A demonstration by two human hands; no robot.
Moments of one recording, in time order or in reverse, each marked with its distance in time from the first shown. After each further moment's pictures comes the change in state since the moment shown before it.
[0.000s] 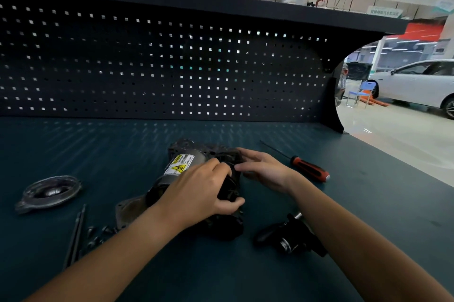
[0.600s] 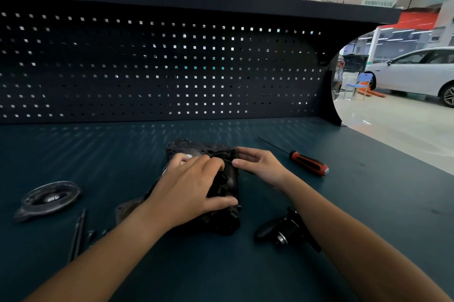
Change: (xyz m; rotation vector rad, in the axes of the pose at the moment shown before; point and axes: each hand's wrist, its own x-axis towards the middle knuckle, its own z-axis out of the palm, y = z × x) left_hand -0.003 -0.011 -0.009 0.178 -0.109 0.006; right_hand 0.004 0.019 -0.001 -0.068 0.154 -0.171
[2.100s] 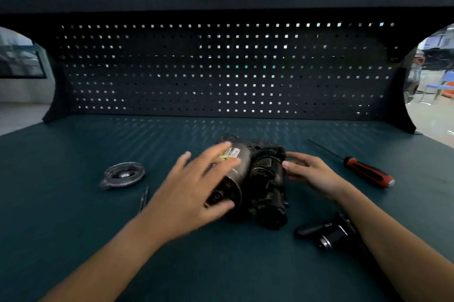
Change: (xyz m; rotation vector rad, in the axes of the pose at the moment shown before) left_hand -0.065 -0.028 -0.018 0.028 0.194 -0.009; right_hand 0.008 0.017 -0.009 0.004 -0.109 0.026
